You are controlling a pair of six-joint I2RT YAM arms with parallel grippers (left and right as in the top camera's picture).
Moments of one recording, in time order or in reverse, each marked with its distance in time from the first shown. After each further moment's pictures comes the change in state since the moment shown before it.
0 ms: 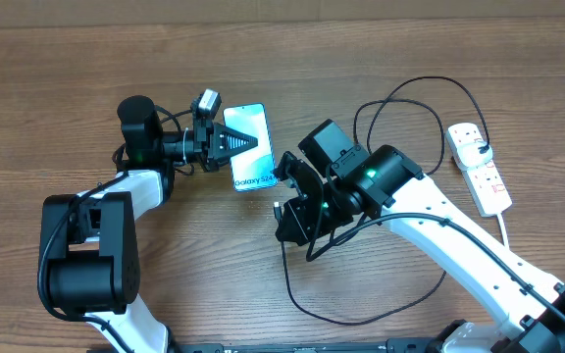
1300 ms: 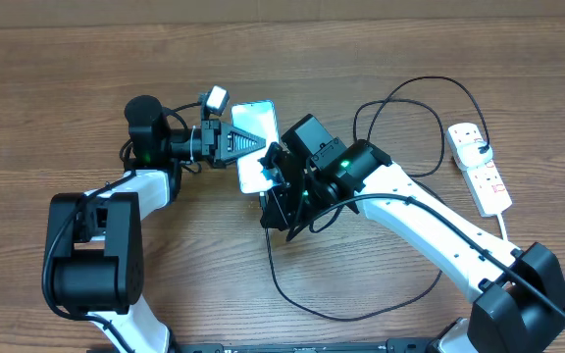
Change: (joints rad) left arm -0.047 0.002 0.000 0.085 -0.001 0.047; right arm 0.001 0.135 0.000 0.175 -0.009 0.073
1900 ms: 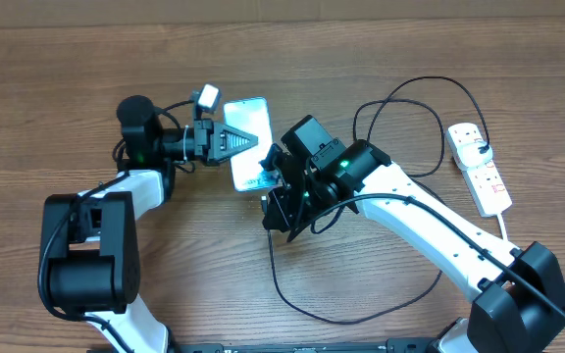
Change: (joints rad) left arm 0.053 0.000 0.000 0.000 0.006 0.045; right arm 0.000 0.002 0.000 -0.027 0.022 -0.027
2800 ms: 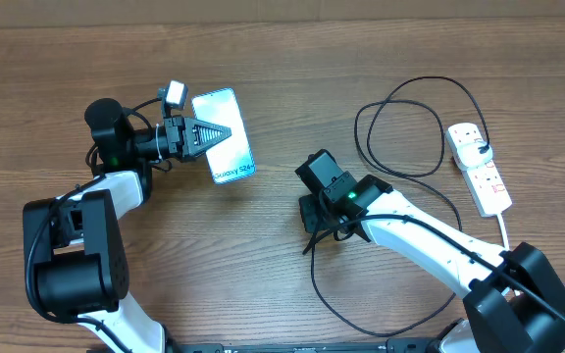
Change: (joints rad) left arm 0.113 0.000 0.000 -0.001 0.004 0.037; right arm 0.000 -0.049 -0.327 0.296 0.597 0.140
